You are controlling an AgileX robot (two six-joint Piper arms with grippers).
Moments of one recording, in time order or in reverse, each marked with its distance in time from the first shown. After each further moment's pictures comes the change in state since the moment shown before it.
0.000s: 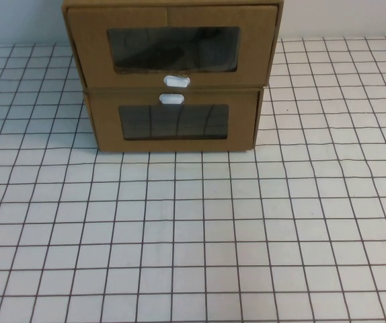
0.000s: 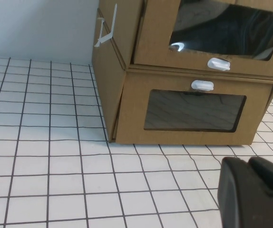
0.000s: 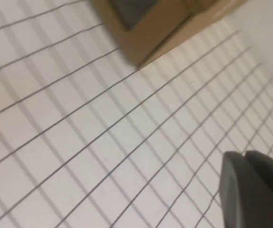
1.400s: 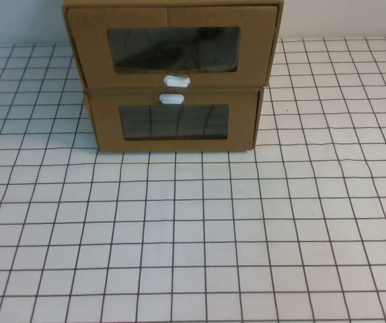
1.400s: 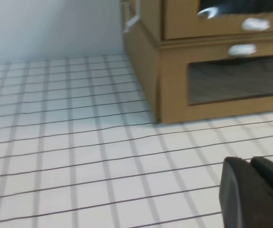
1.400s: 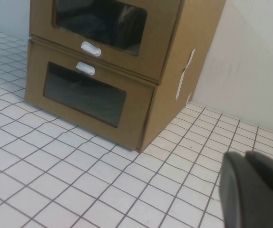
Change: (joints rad) right arm 0.000 -0.736 0.615 -0.300 -0.382 0.669; left arm 0.000 -0.049 0.049 0.214 0.017 -0.013
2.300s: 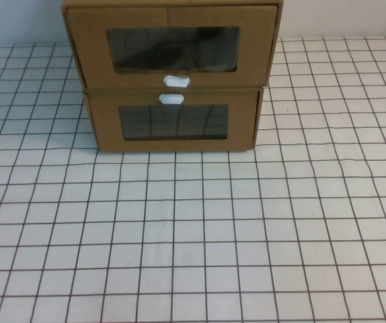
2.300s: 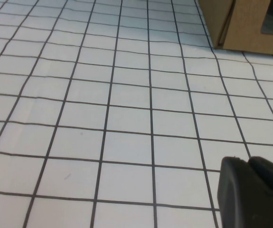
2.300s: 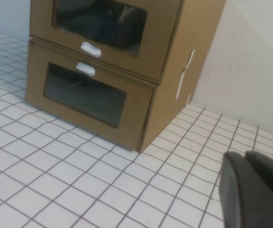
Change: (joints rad) right arm 0.000 0.000 0.000 0.000 -0.002 0.000; left arm 0.000 -0.116 0.261 0.383 -0.033 -0.511
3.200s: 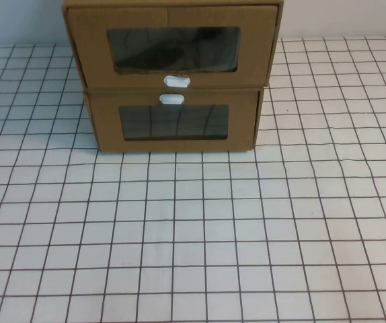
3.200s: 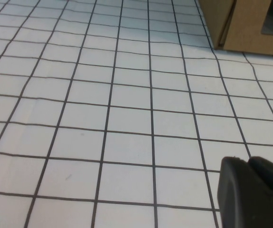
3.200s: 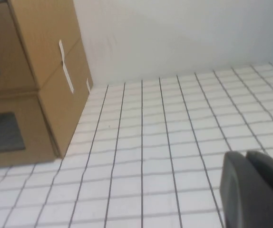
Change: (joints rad) right arm -0.497 -0.088 0.070 0.398 0.020 -0.011; left arm 0.000 0.000 0.000 0.002 0.000 0.000
